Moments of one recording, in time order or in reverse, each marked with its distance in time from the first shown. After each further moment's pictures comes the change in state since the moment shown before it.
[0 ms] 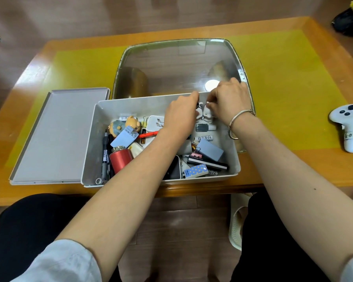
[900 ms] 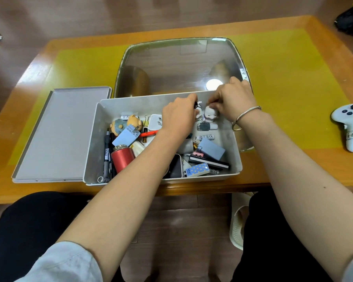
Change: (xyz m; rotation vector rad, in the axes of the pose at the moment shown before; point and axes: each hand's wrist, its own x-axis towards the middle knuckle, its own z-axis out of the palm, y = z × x) left_hand -0.005 -0.006 0.001 0.060 -0.020 -0.056; right_hand 0.003 0.011 -0.003 0.095 -0.064 -0.098
